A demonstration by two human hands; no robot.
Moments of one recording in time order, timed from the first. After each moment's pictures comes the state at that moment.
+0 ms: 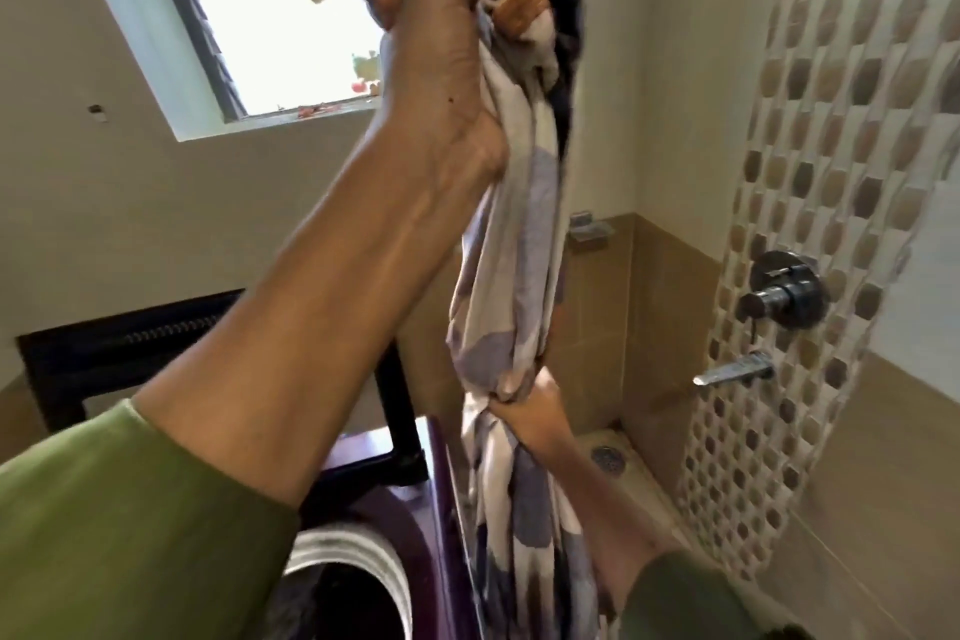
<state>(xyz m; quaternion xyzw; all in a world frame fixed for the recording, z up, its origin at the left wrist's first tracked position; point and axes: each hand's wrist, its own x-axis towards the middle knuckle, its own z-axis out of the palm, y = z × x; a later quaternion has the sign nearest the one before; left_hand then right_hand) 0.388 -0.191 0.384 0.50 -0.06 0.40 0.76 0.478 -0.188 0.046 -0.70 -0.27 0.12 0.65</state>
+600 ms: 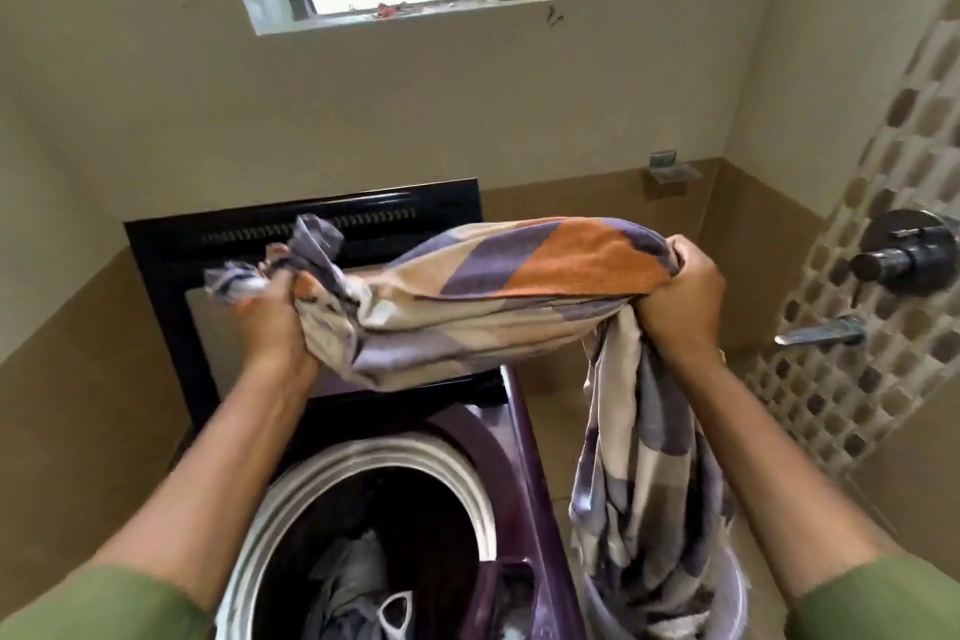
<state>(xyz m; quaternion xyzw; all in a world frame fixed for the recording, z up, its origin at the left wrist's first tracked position) 0.206 0.046 0.154 0.43 0.40 0.53 0.61 0.458 -0.186 0.127 -0.74 -0.25 -0.11 0.61</state>
